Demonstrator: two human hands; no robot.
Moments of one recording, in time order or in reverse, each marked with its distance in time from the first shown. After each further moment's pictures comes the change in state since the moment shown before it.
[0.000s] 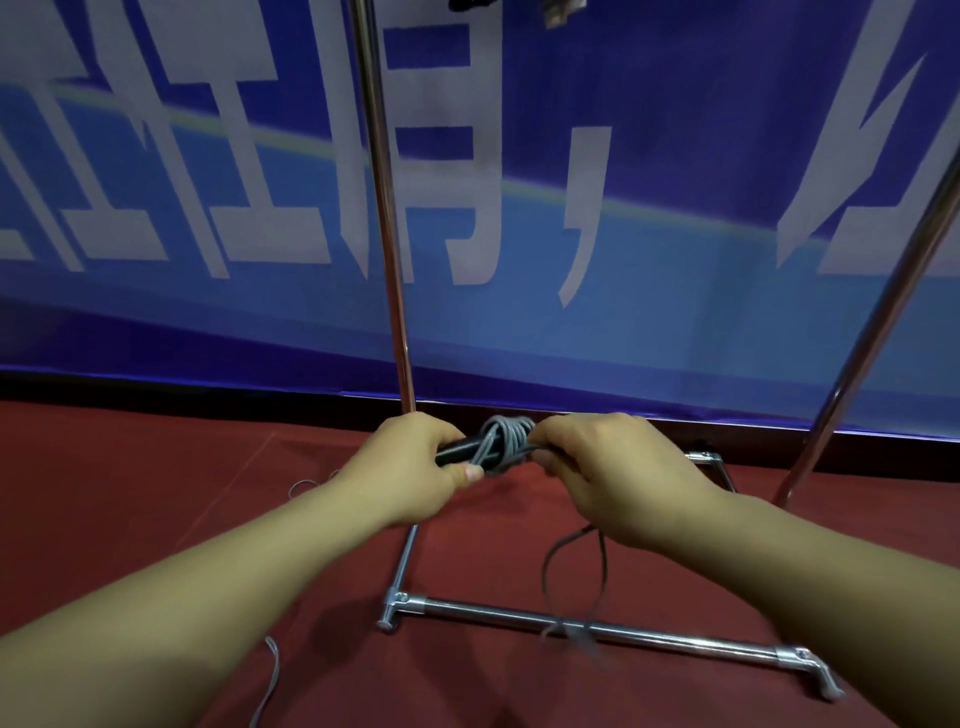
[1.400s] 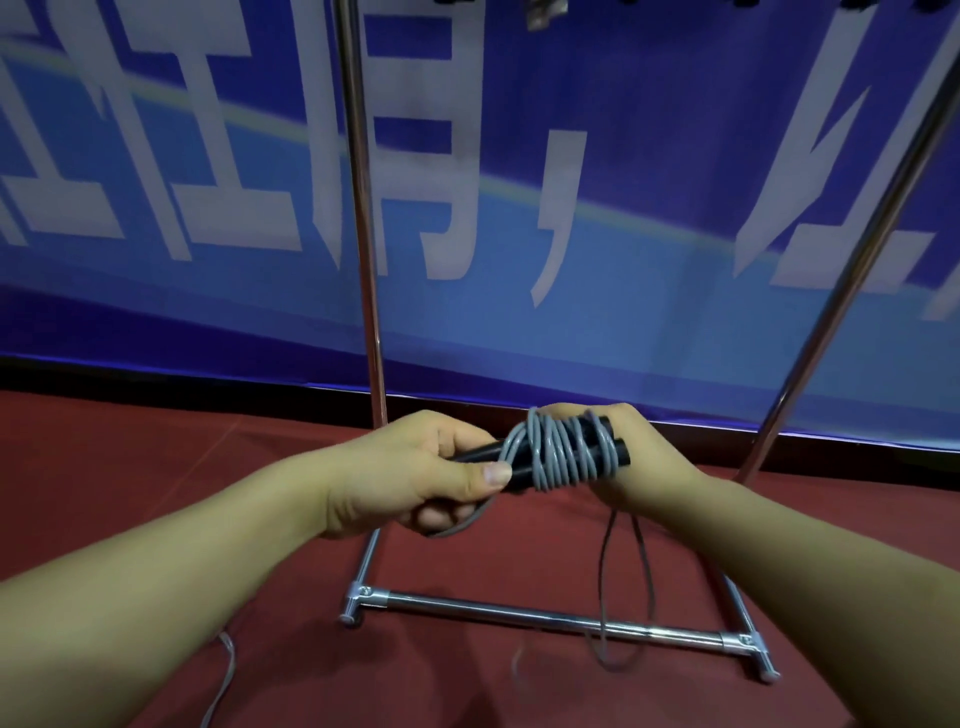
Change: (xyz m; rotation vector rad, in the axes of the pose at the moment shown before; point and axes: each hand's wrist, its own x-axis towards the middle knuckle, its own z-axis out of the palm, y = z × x) left_hand -0.032 0.035 -0.017 -0.725 -0.622 0.229; right_hand -0.007 0.050 0.007 0.250 -0.064 0.085
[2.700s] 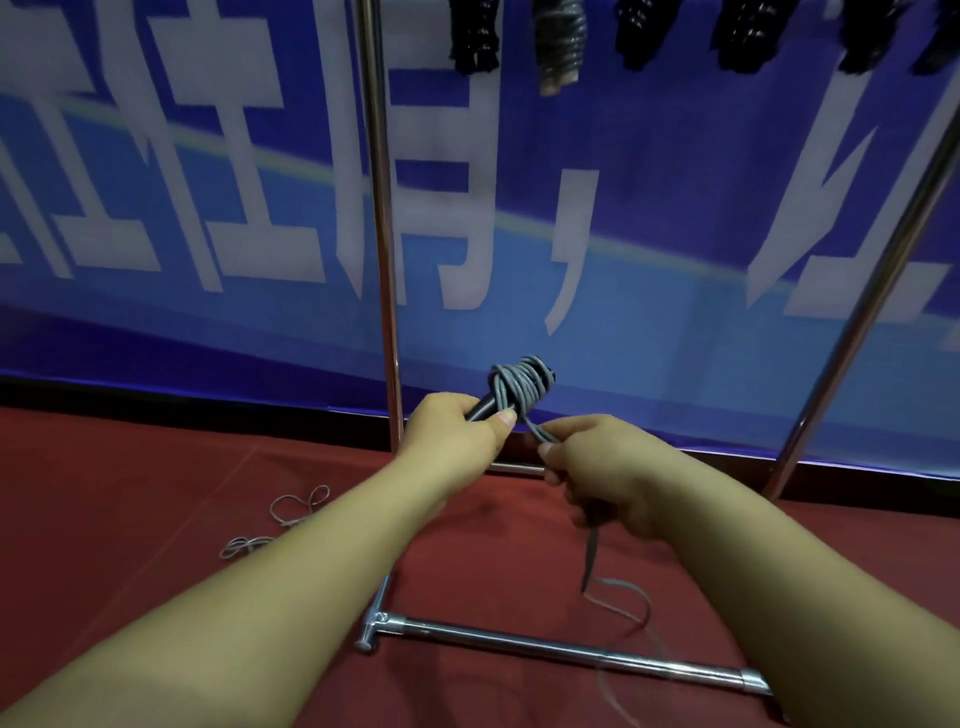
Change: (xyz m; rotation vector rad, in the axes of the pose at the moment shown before) left_hand 0.069 -0.008 -0.014 0.124 0.848 -0.082; right_hand 0.024 -0.070 -0.021 0.702 -0.104 0.681
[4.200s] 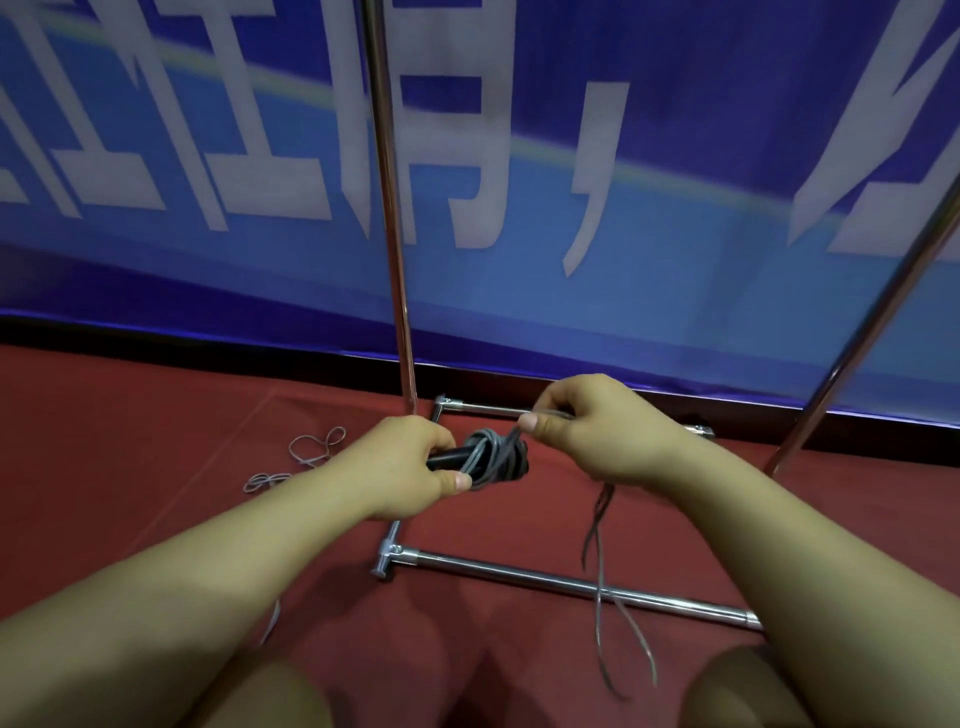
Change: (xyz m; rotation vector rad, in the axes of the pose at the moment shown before) left_hand -0.037 -0.047 -0.041 0.728 -0.350 0.018; right_hand 0.009 0.026 -0.004 -0.531 0.001 -0.402
